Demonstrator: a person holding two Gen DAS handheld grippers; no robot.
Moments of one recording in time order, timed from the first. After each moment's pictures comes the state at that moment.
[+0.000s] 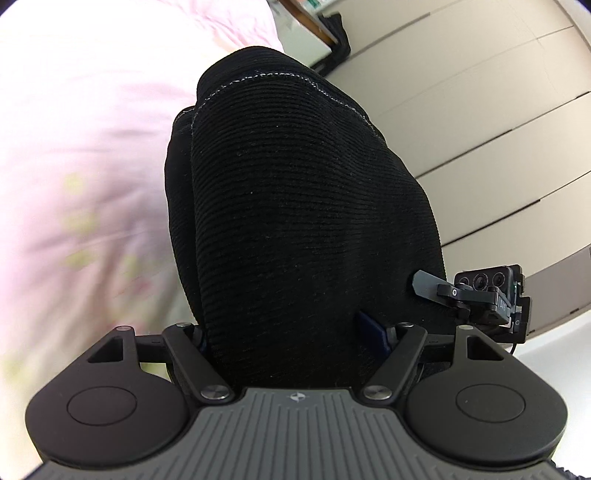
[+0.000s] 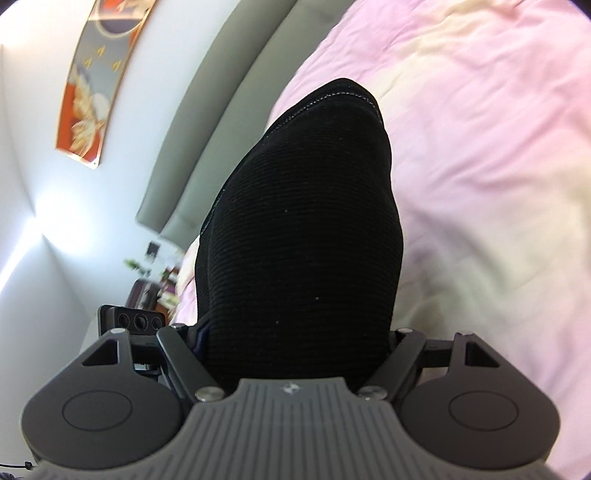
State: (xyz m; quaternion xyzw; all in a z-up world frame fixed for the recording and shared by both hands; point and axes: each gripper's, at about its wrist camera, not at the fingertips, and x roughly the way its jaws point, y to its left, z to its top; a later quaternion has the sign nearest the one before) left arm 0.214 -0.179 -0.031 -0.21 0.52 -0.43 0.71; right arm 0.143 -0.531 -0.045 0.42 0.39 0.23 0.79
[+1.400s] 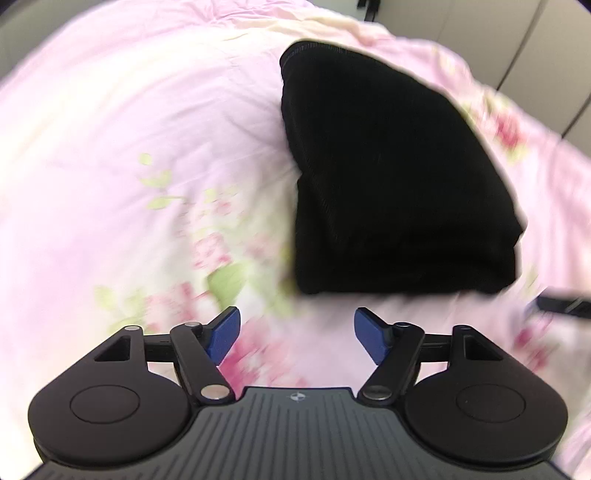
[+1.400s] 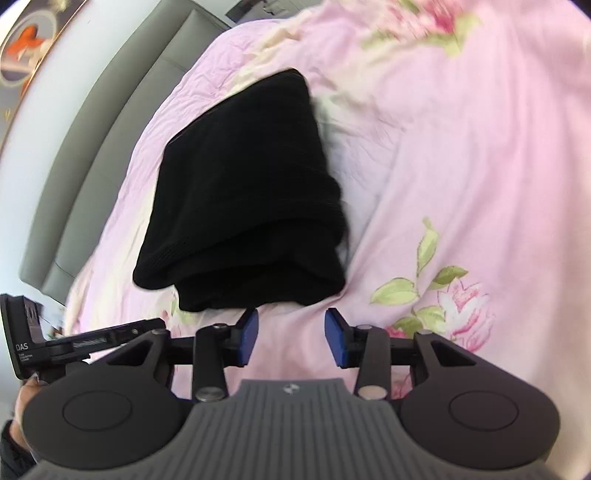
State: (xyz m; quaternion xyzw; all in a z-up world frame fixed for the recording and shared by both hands) left arm 0.105 -0.235 -0.041 0.12 0.51 -0.26 0.81; right arm -0.047 -0.537 -0.059 0.39 0.41 -0.03 0.82
